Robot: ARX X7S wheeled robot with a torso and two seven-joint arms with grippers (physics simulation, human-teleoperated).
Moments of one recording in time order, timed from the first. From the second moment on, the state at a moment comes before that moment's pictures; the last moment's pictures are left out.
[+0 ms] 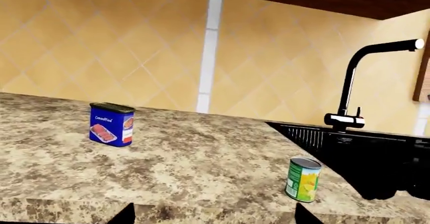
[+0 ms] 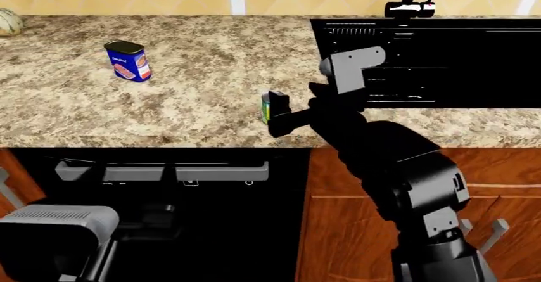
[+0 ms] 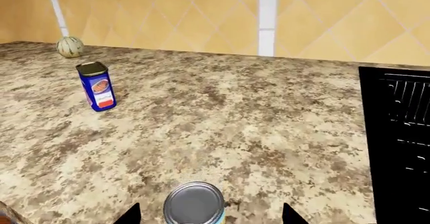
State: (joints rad) left arm 0.05 -0.32 -0.10 0.91 -0.58 -0.59 -0.25; right arm 0.92 0.13 -0.25 0.10 0.46 0.86 -0.10
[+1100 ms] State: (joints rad) left arm 0.10 -0.34 -0.07 0.94 -0.62 -0.53 -0.29; right arm 1.12 0.04 -0.53 0.69 0.43 0.63 -0.22
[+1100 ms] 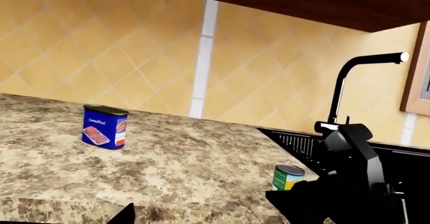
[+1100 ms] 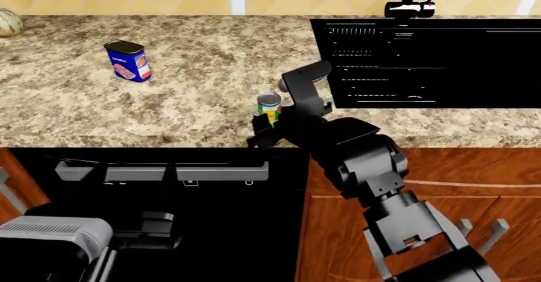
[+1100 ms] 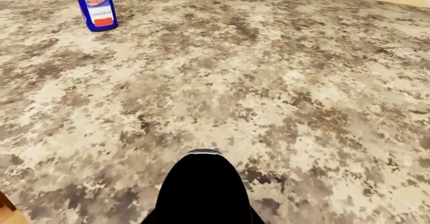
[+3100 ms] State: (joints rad) left arm -0.33 -0.53 0.08 1.01 -1.06 -0.32 -0.43; right arm 2.34 0.11 -0.07 0.89 -0.56 1.26 -0.69
